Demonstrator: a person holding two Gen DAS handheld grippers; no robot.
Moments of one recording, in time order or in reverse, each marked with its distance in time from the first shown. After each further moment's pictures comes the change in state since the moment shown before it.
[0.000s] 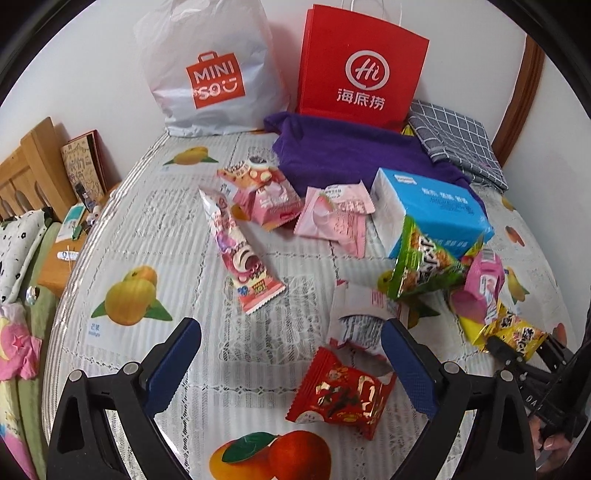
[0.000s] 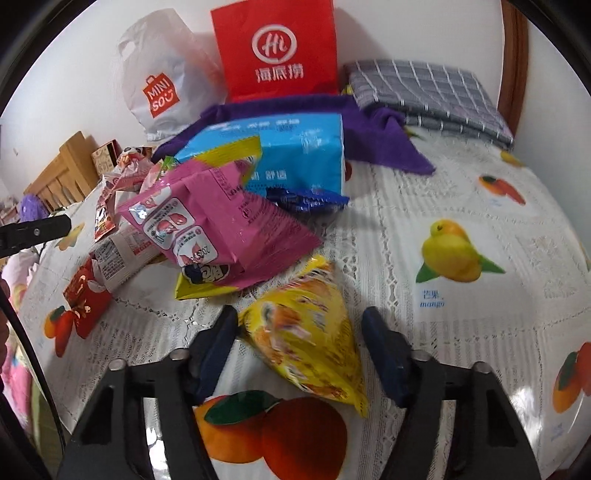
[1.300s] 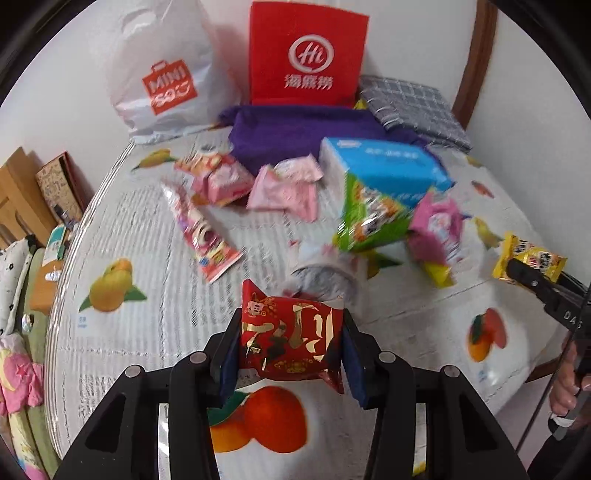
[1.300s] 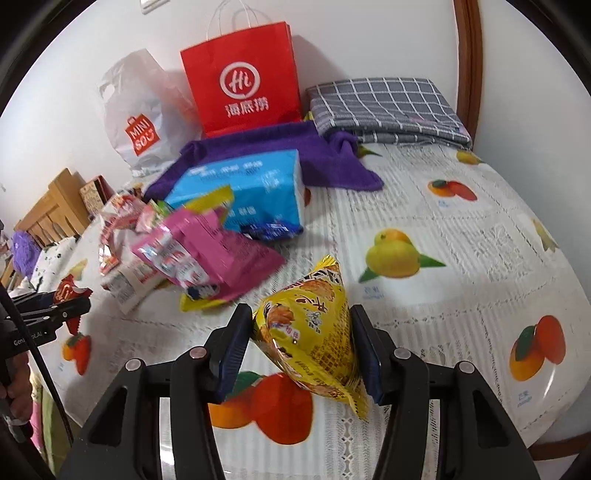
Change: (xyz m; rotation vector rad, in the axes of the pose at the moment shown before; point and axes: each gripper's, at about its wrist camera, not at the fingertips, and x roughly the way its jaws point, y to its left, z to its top) left arm -0.023 -0.029 -0.020 0.154 0.024 -0.071; right arm -0.056 -0.018 0.006 0.115 -0.066 -0.047
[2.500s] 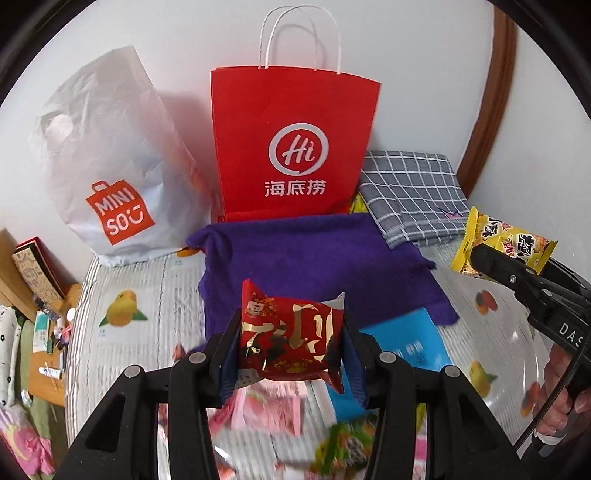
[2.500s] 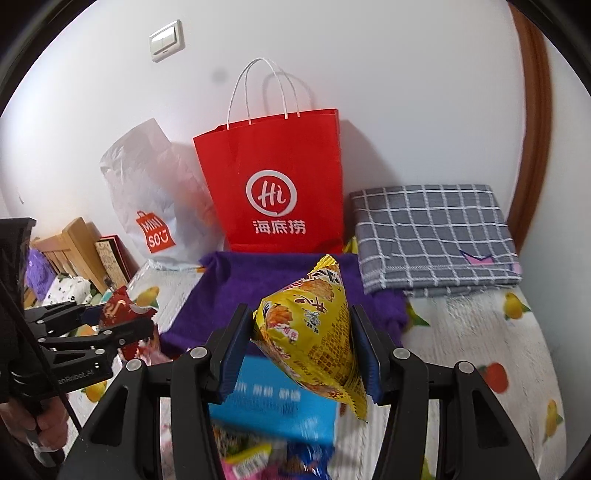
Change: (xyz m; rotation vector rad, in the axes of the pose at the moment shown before) left arm 0.040 -0.010 0.200 0.016 -0.107 -0.029; right arm 0.044 0.033 0.219 -0.088 -0.144 0.090
